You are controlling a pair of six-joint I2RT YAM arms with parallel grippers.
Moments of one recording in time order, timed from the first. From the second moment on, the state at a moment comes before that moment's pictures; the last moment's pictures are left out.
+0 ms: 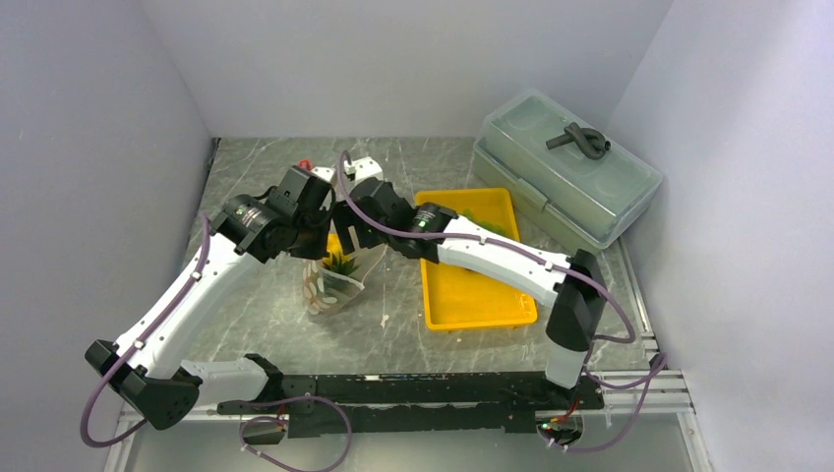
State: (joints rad) left arm -0.60 1.22 1.44 -1.21 -0.20 -0.40; right arm 1.04 1.80 1.68 -0.51 0.29 0.41
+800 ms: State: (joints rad) left arm -0.60 1.22 1.44 -1.21 -0.21 -0.40; right arm 0.97 1.32 1.34 -0.48 0.42 0.42
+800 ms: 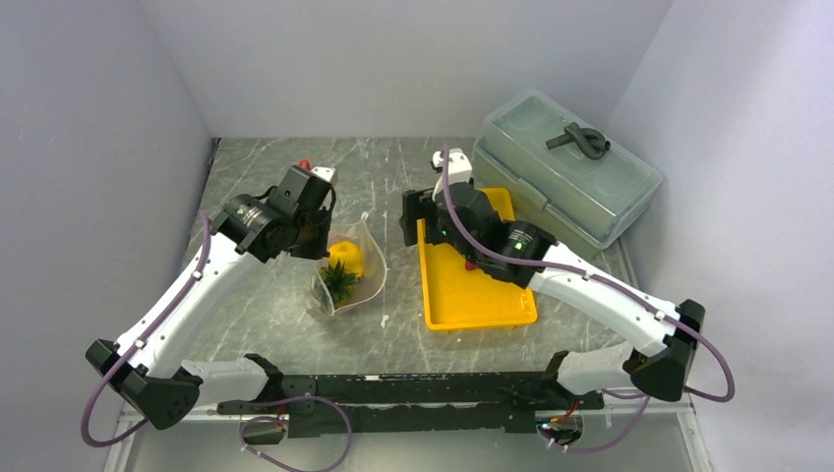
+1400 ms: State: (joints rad) left arm -0.60 1.23 1.44 -1.20 -0.21 -0.40; right arm 0.76 1.14 1.05 -0.61 0.41 0.55
